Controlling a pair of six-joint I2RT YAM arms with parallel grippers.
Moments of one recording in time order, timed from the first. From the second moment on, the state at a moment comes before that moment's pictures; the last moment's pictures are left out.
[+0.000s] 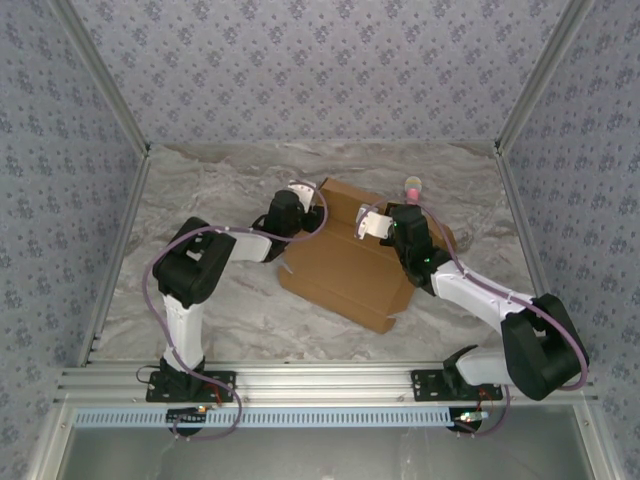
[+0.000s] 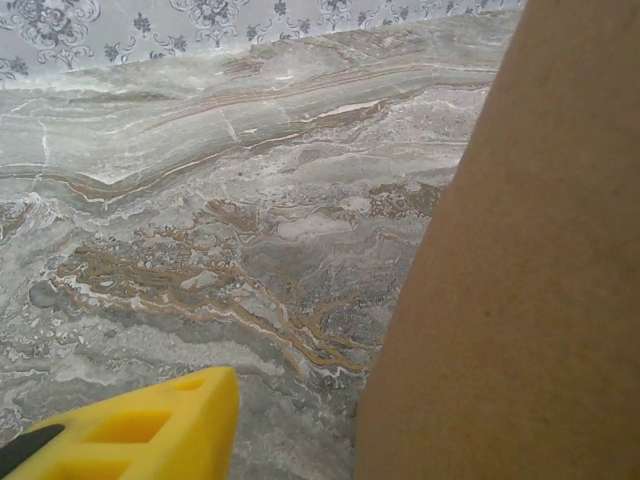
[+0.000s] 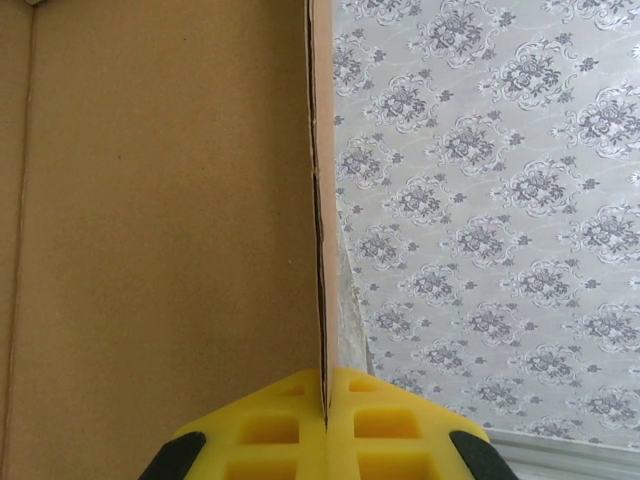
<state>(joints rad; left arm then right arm) -0.58 2.01 1.06 0.55 -0.01 -0.14 0.51 1.31 0.69 0.23 0.36 -1.15</state>
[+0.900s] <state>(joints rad) -0.64 2.08 1.20 0.46 -0.22 -0.34 0.51 1.32 0.70 0.23 0.37 -1.10</state>
